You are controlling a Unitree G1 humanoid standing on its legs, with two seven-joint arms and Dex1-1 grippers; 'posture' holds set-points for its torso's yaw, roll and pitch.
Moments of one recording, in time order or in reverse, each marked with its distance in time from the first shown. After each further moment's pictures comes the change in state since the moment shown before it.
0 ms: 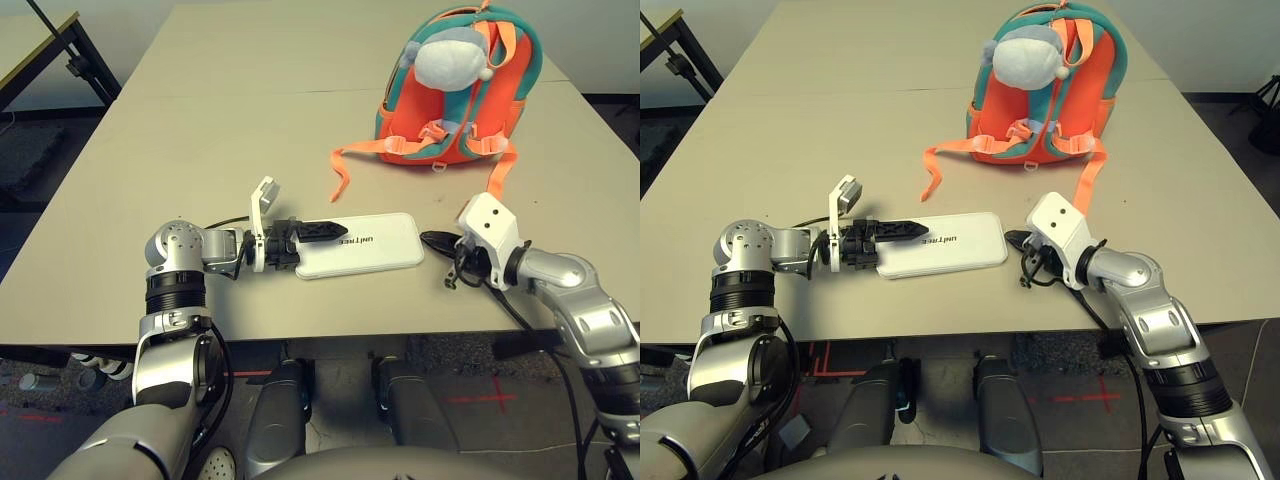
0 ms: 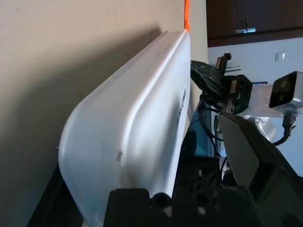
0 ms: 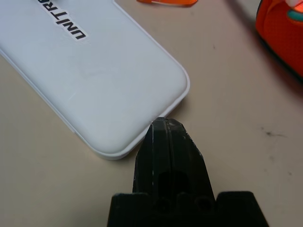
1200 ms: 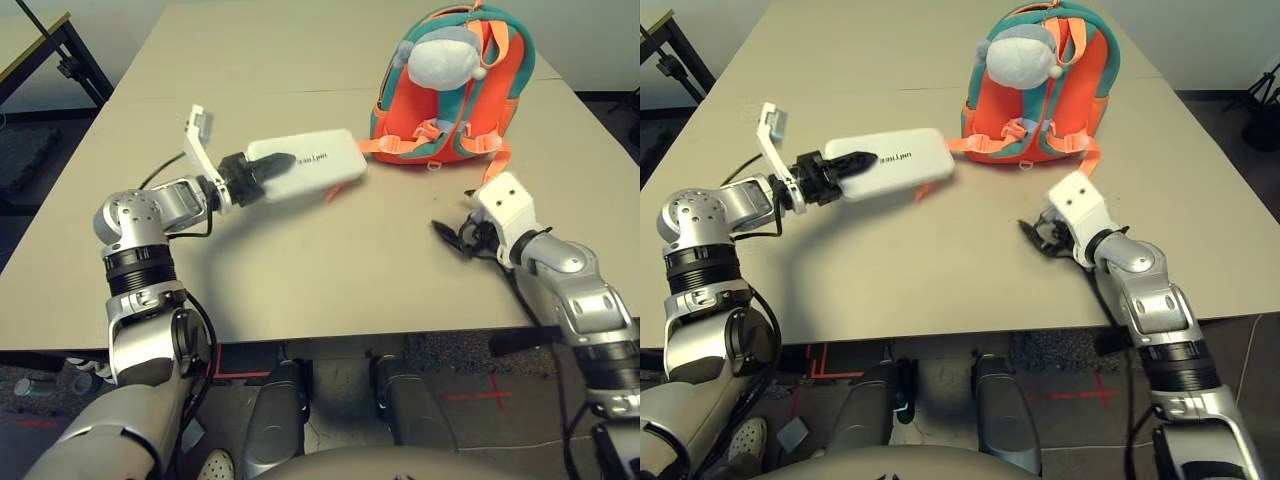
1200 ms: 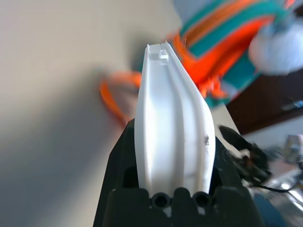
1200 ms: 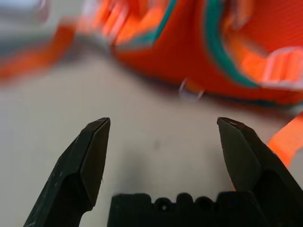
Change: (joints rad) left arm -0.175 0.139 0.131 -0.078 0.051 -0.419 0.063; right arm -0.182 0.233 -0.256 0.183 0.135 0.099 -0.319
